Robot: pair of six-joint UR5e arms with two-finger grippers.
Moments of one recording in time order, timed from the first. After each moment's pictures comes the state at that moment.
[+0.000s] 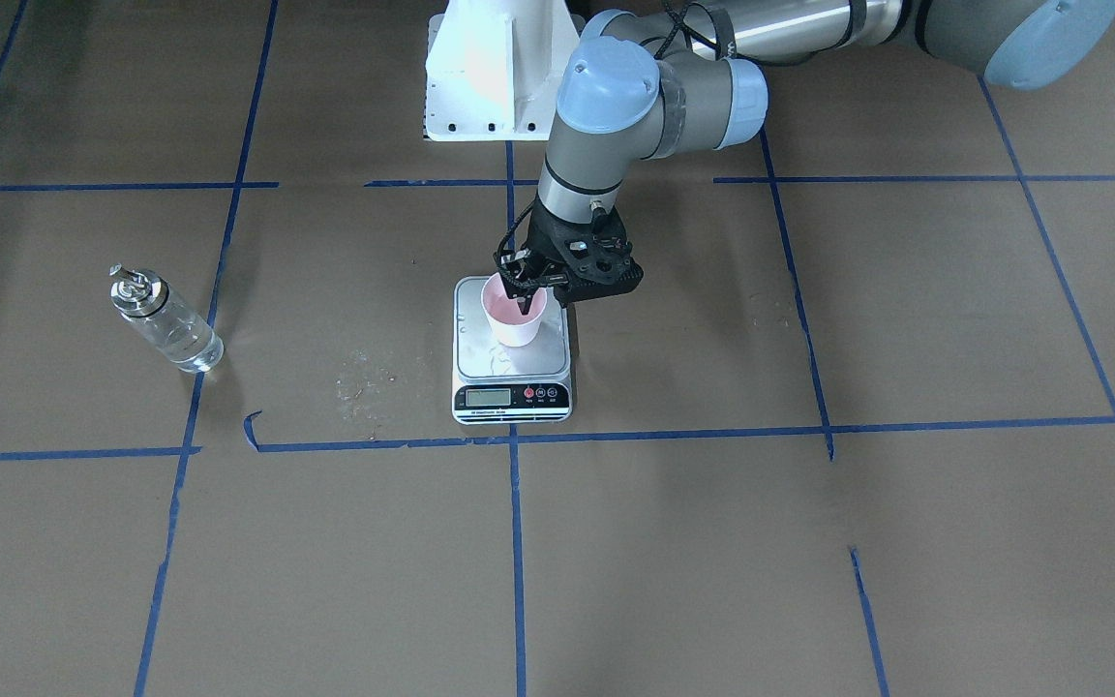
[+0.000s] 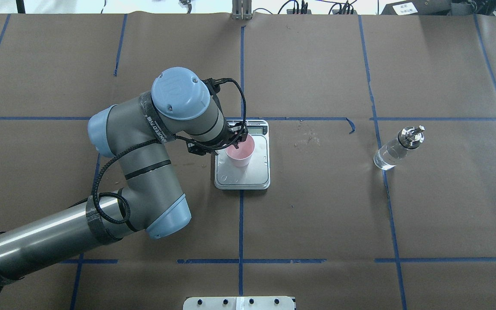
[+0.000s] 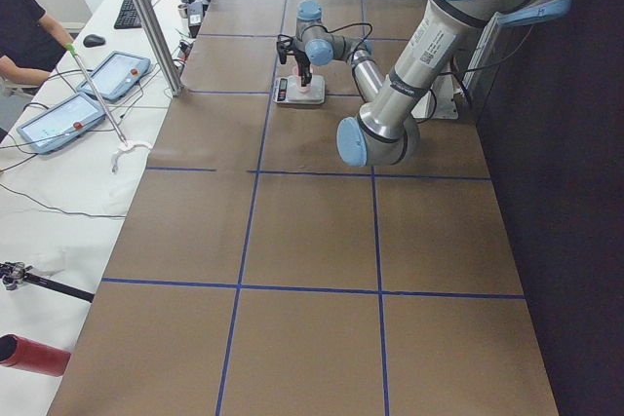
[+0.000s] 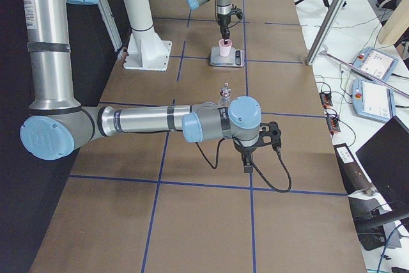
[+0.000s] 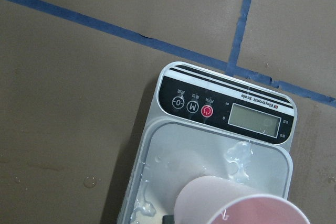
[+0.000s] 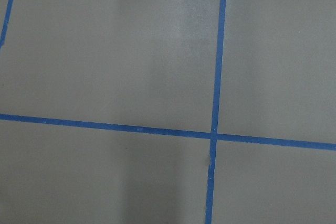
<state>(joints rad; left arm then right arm) -0.56 -2.34 -1.60 -1.72 -1.89 -1.51 1.61 -1.53 1.65 -1.47 2.44 0.06</state>
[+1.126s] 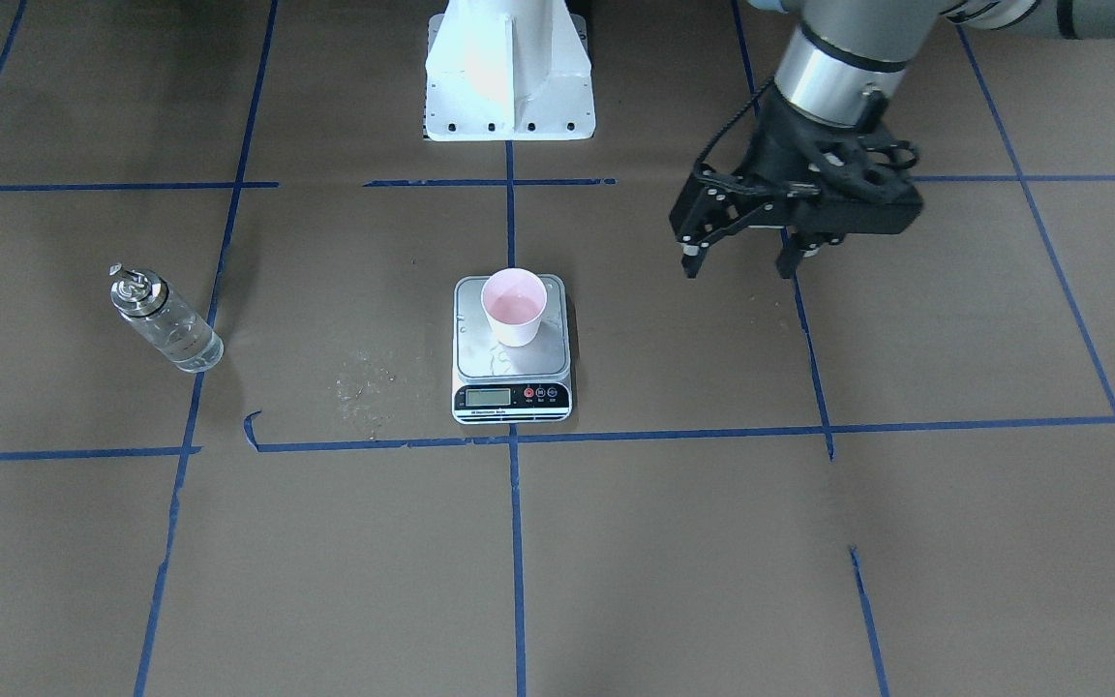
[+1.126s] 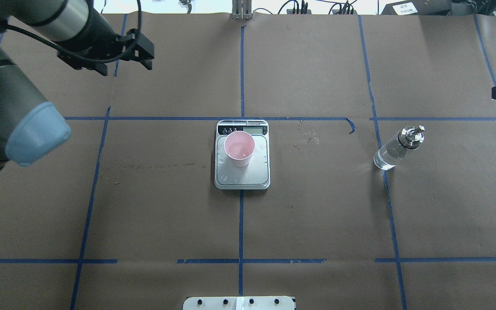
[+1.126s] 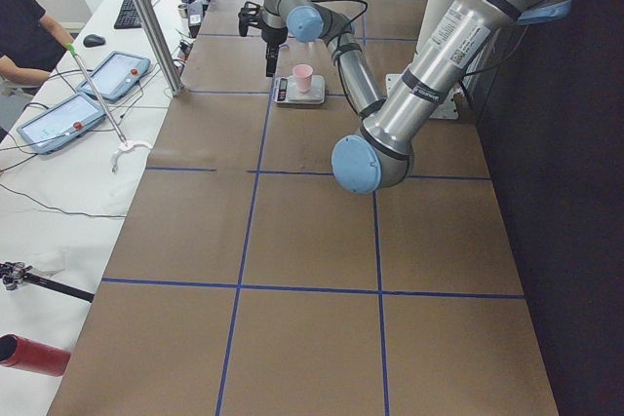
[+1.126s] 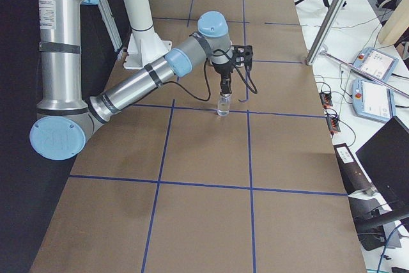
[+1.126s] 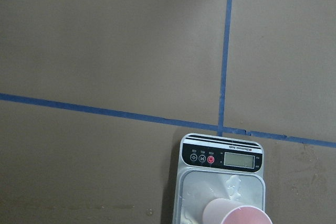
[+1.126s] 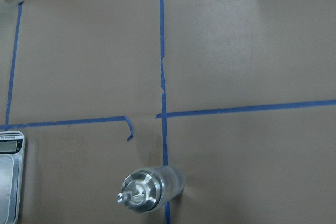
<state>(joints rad) -0.96 -2.18 -1.96 -1.42 -2.09 -0.98 1.23 -1.64 2.27 -1.44 2.28 0.84</state>
